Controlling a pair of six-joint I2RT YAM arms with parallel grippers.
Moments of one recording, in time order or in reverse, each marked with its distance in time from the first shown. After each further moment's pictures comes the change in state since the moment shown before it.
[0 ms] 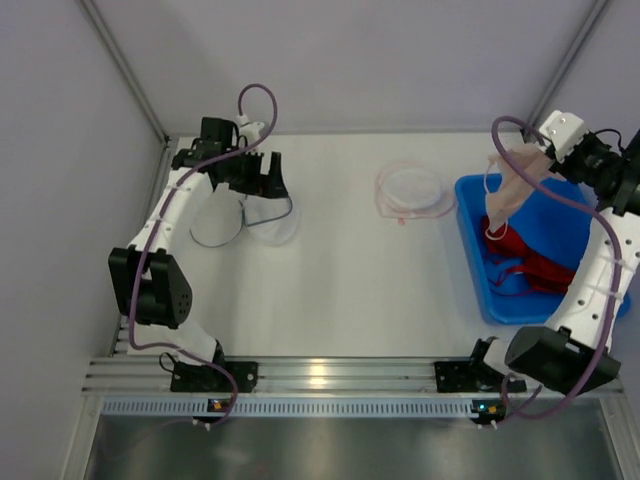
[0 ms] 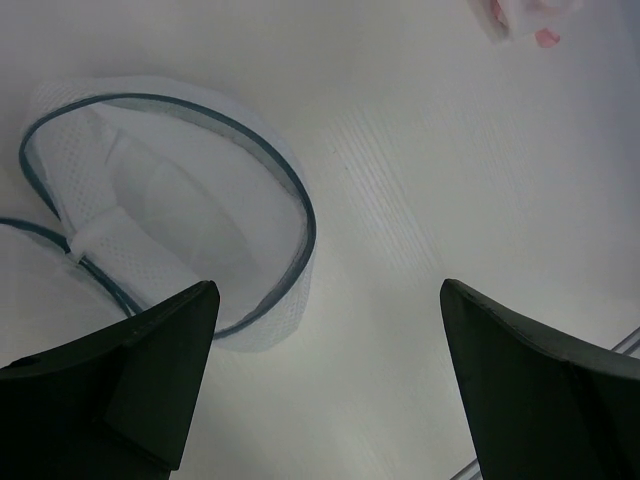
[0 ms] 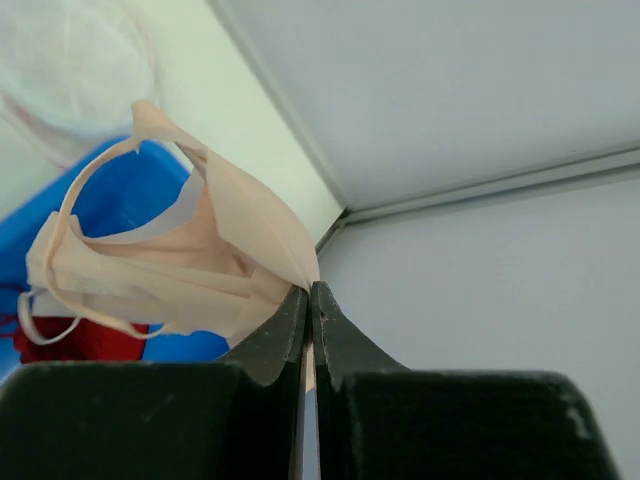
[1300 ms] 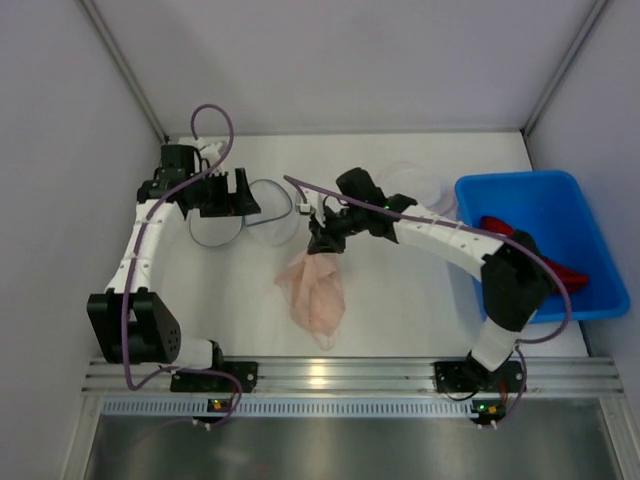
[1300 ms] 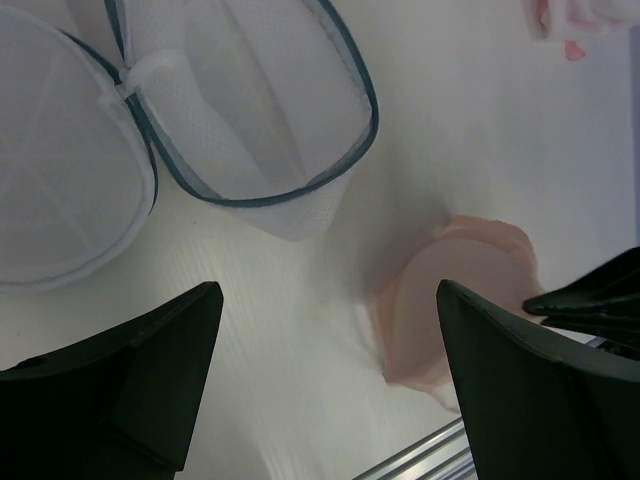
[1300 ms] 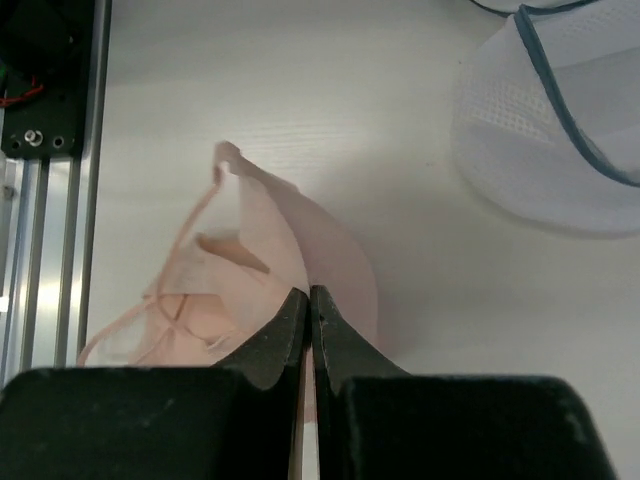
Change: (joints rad) left arm 0.169 -0.261 -0.257 -0.002 0.014 -0.084; right arm 1.299 0.354 -0.352 0.590 0.101 0.859
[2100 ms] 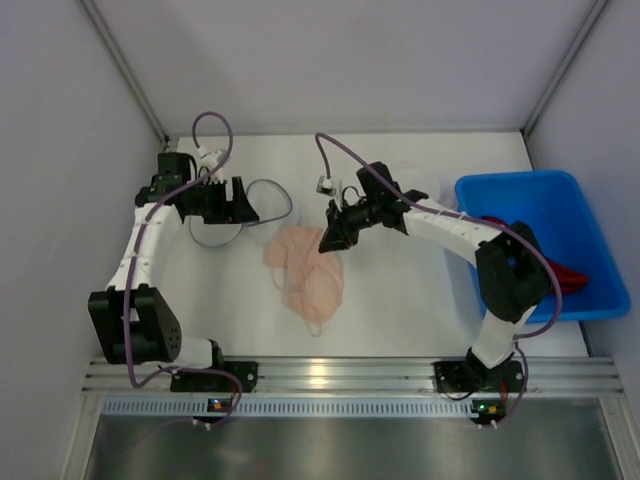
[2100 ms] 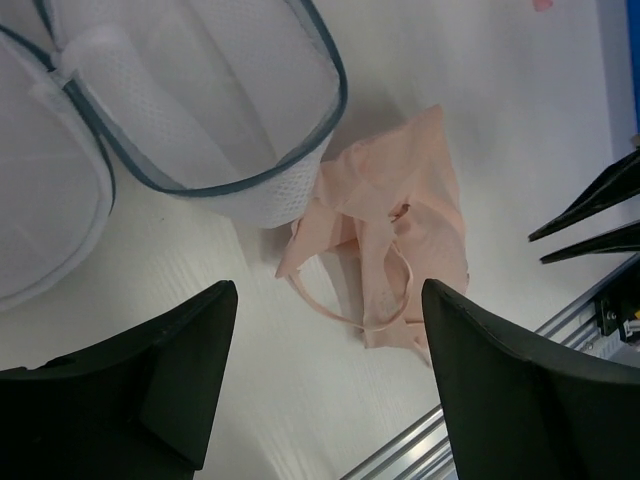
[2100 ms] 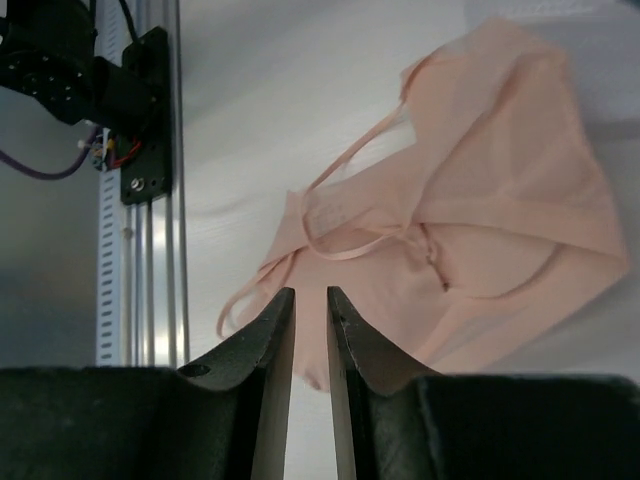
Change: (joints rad) left arm 0.075 0.005 -0.073 0.005 0.141 0.066; right arm -0.146 0.094 -0.003 0.069 -0.201 0.288
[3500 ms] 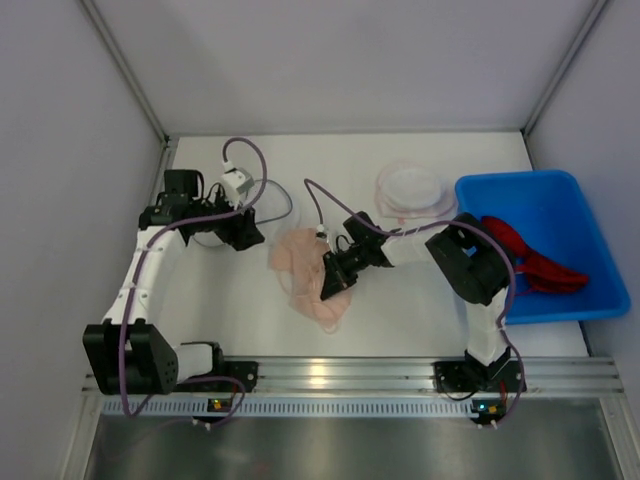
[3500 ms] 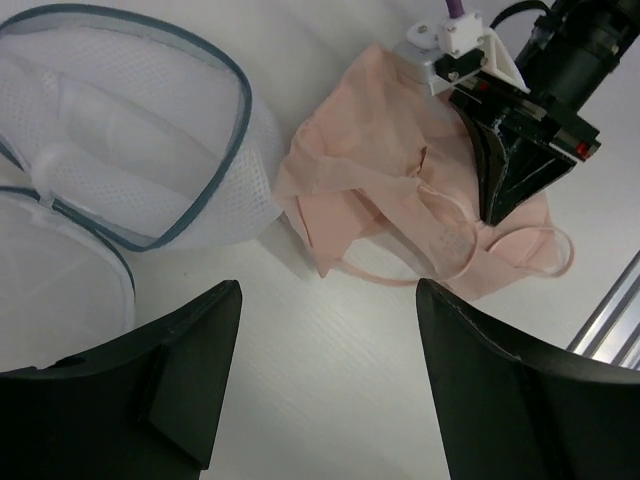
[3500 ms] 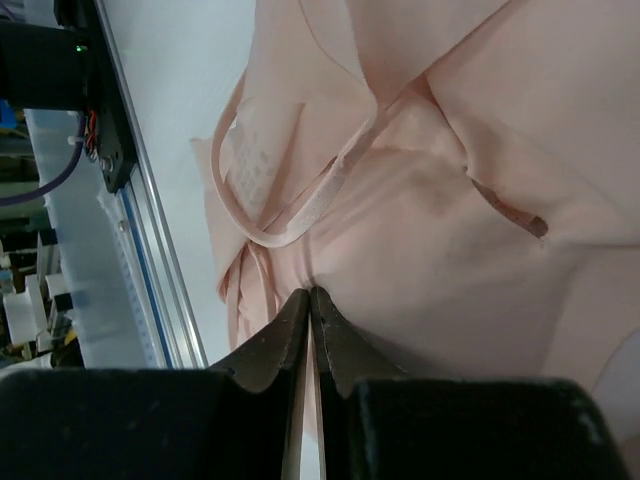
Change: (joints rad) left arm -0.061 -0.143 -0.113 0.005 0.124 0.439; right arm 0.088 0.227 -0.264 0.255 0.024 0.374
